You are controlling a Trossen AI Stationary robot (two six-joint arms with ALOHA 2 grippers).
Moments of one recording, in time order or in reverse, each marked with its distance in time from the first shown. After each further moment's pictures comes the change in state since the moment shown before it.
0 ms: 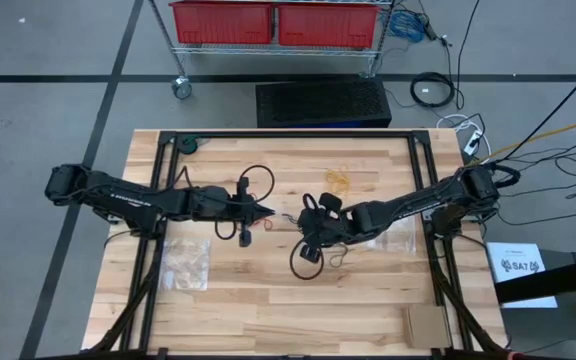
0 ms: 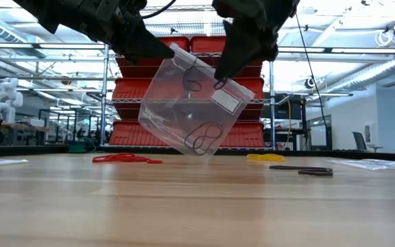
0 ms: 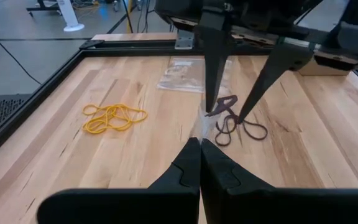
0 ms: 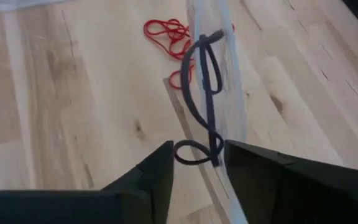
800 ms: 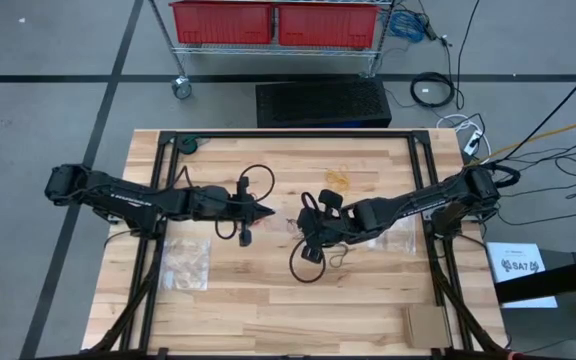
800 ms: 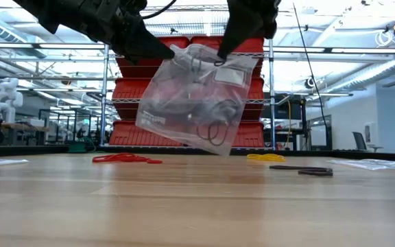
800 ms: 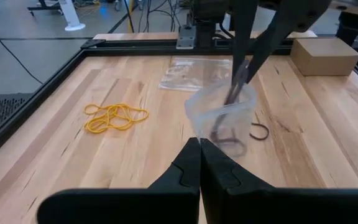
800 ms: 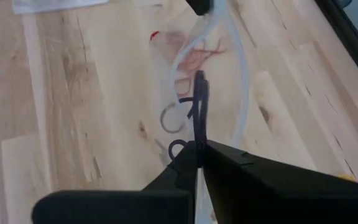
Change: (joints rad) left arm 0.000 0.000 0.000 -0.002 0.000 0.000; right arm 0.021 -0.001 0.148 -0.172 0.011 -0.041
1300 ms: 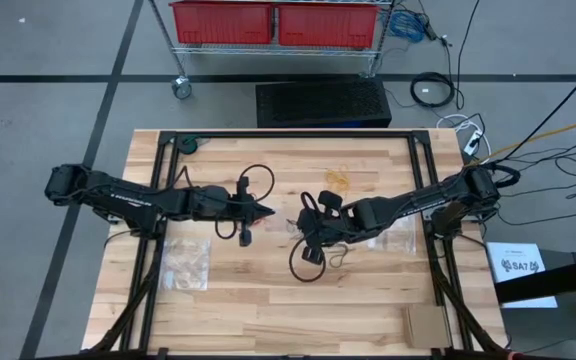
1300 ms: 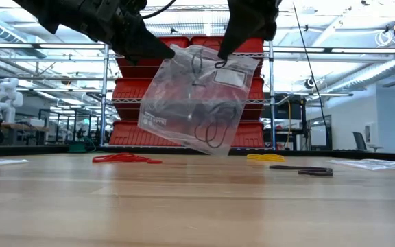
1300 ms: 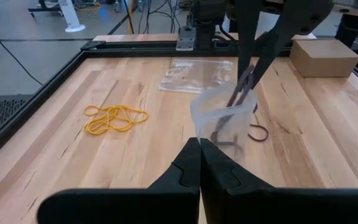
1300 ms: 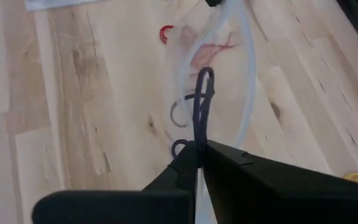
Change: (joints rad) left arm 0.000 0.000 0.000 0.005 0.000 0.000; right arm -0.006 0.000 0.000 0.002 -0.049 0.004
